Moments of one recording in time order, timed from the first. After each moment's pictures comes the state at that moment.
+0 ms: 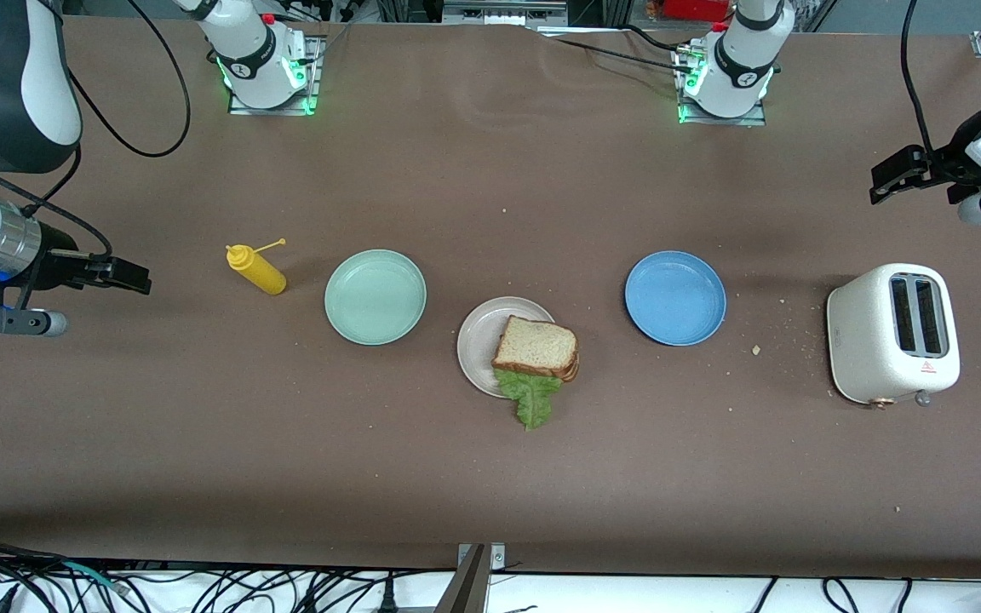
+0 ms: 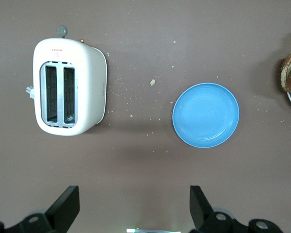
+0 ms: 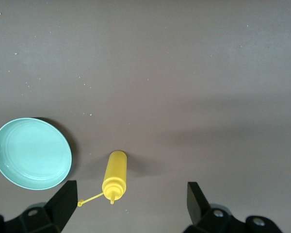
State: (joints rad) left arm 0.00 -0.01 -0.02 -1.59 0.04 1.48 -0.02; right arm 0.02 0.27 0.01 -1.50 -0.01 1.68 0.10
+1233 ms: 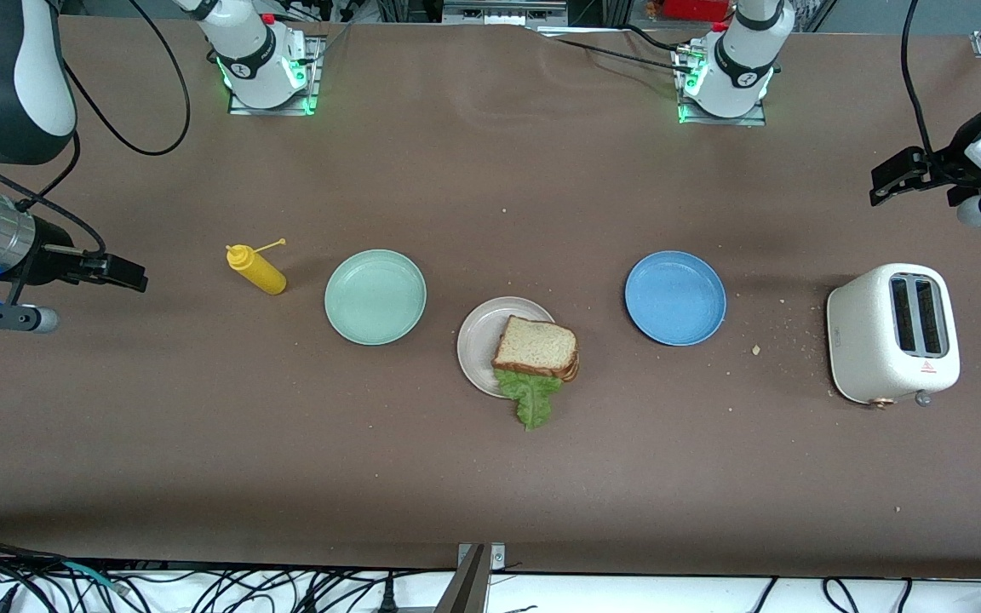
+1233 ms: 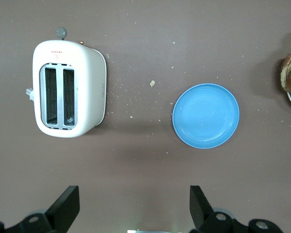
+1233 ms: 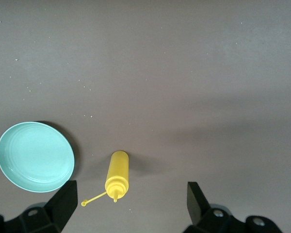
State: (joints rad) left arm 0.00 0.00 -0.02 -1.59 0.04 1.48 -0.01; right arm 0.02 0.25 0.01 -1.50 -0.01 1.67 0.14
